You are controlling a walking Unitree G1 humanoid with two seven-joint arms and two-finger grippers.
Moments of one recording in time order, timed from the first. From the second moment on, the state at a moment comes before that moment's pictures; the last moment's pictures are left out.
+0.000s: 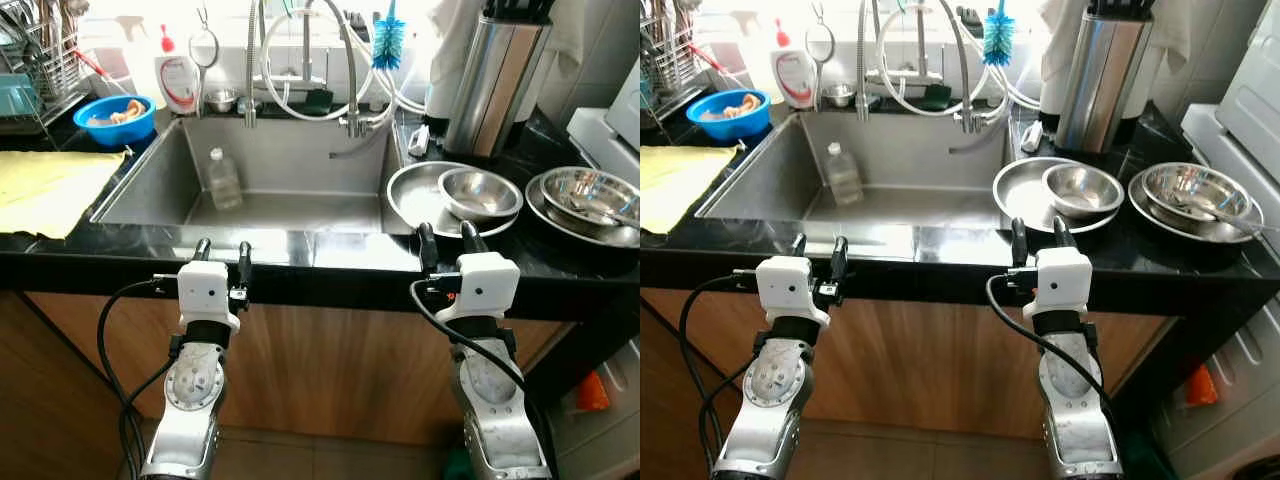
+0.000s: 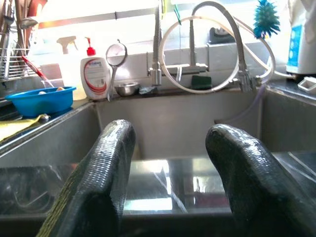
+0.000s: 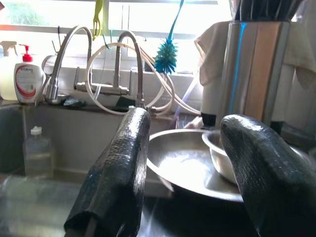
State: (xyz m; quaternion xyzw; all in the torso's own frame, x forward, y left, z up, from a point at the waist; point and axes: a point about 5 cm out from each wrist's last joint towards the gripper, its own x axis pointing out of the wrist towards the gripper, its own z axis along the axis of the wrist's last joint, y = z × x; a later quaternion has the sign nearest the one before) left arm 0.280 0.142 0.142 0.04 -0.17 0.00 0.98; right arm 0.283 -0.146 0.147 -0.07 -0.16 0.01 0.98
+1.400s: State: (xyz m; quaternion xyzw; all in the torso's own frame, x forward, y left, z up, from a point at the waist) left arm 0.286 0.130 0.143 0.02 -0.17 -0.03 0.98; right arm 0.310 -0.155 0.193 -0.23 0.05 0.13 0.96
